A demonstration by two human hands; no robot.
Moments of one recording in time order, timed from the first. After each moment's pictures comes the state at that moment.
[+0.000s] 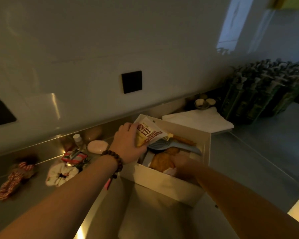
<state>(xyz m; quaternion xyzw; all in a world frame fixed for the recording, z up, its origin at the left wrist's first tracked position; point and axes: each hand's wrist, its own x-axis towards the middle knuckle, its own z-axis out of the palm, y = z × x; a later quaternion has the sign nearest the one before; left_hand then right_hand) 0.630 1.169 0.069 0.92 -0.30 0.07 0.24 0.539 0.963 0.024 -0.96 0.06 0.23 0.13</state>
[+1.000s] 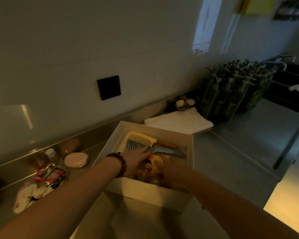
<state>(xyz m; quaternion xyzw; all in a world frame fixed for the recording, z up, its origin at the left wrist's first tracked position) 0.647 1.109 0.040 0.83 -0.53 -0.18 -0.02 0.519 0.968 0.049 -0.97 0.05 0.21 0.06</state>
